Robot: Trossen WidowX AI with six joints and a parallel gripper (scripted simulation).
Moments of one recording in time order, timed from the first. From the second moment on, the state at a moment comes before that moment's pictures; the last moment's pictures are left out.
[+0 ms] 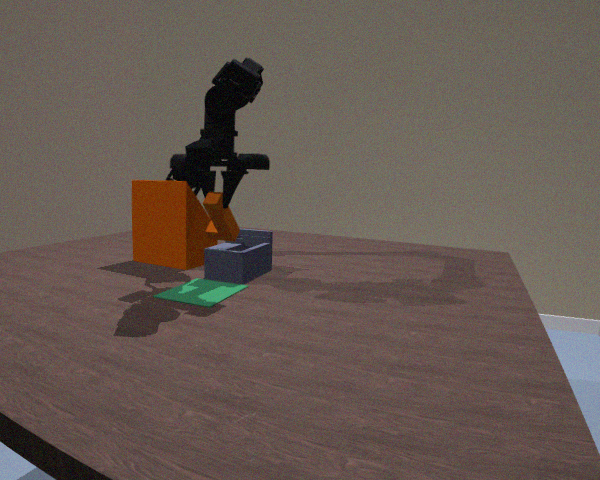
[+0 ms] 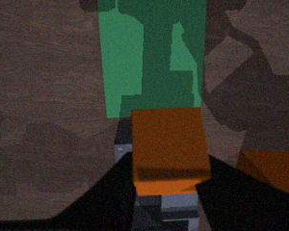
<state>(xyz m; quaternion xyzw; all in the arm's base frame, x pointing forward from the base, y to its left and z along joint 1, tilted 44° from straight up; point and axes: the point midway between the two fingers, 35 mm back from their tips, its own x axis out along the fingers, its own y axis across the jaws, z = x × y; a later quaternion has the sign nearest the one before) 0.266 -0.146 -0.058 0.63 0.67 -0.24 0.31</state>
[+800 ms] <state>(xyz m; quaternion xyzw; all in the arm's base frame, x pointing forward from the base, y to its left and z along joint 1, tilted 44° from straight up) 0.267 -0.189 -0.103 0.63 0.66 -0.24 0.32</state>
